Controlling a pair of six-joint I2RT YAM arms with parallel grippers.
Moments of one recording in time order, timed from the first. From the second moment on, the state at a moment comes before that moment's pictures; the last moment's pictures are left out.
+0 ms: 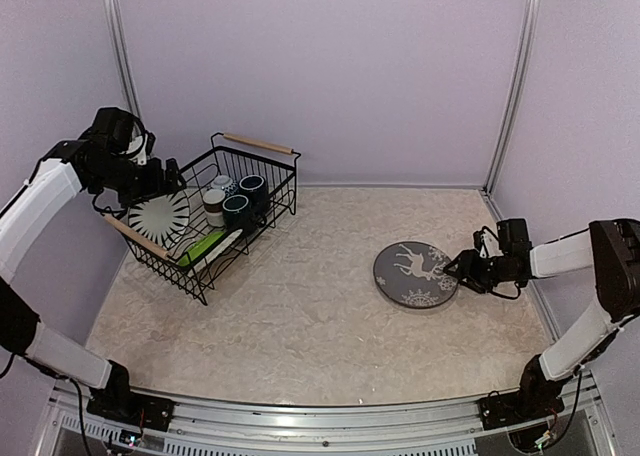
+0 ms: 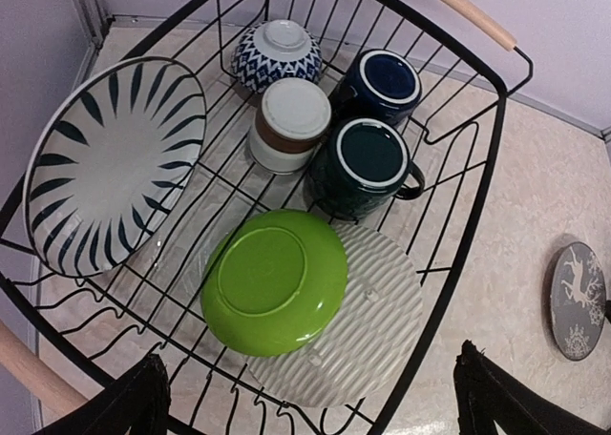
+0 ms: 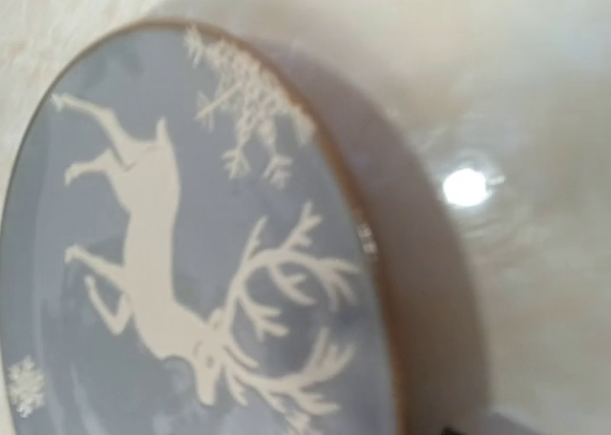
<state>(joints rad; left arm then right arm) -0.17 1.35 1.43 -0.86 0.06 -0.29 0.03 1.55 0.60 0.08 -0.49 0.50</state>
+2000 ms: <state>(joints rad) 0.17 1.91 1.80 -0.94 0.07 -0.03 0.19 1.14 0.61 -0.10 -0.35 0.40</state>
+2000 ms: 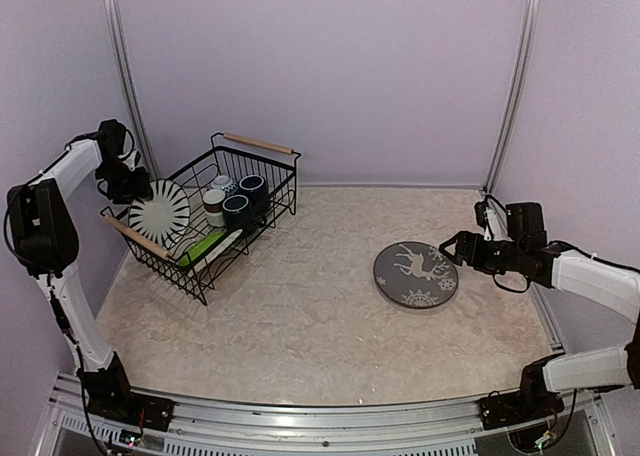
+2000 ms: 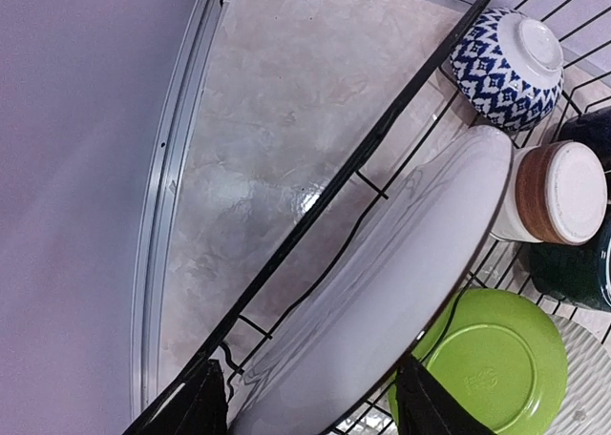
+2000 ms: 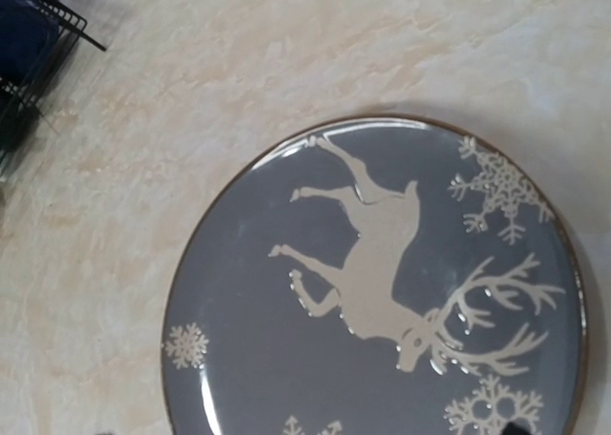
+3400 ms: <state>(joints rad) 0.06 1.90 1.75 -0.95 0.01 0.01 0.22 1.16 0.59 -0.05 -0.34 0.43</state>
